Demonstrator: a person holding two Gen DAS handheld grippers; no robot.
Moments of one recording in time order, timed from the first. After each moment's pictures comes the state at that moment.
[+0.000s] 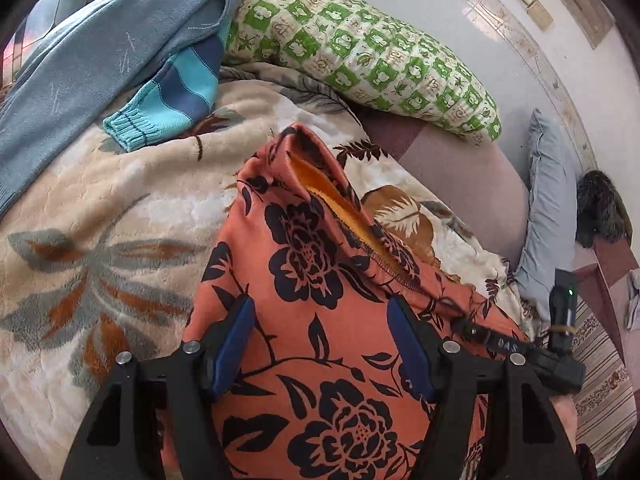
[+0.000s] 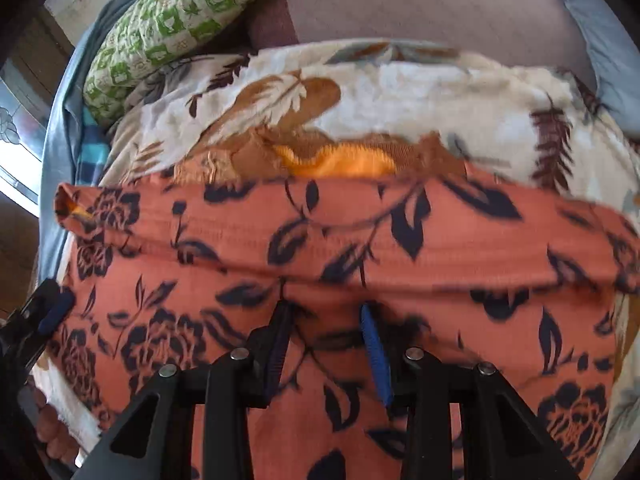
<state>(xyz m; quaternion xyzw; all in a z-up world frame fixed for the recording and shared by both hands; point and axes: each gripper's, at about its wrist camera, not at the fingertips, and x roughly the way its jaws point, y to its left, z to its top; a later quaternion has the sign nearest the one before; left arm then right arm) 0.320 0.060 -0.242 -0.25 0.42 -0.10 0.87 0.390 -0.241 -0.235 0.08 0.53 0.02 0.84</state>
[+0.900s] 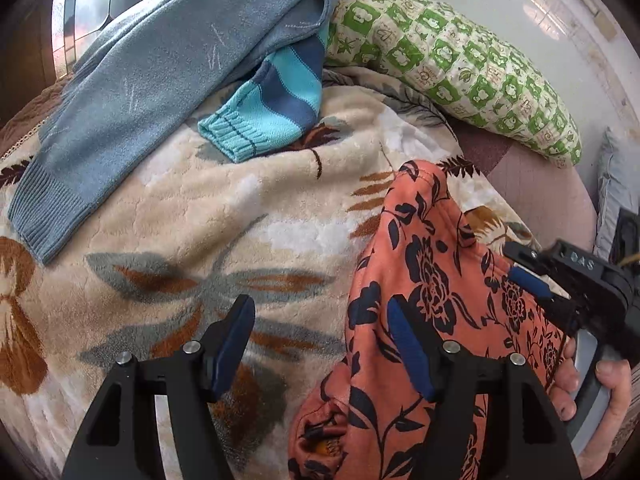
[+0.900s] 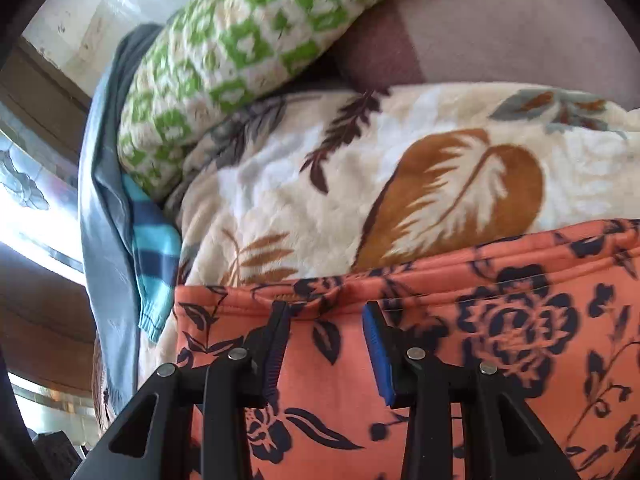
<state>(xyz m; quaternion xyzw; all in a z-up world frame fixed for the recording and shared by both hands) 0.333 0.115 -0.239 -0.22 0.45 0.02 0.86 0.448 -0.149 -0.211 0.21 0.49 0.07 0.84</state>
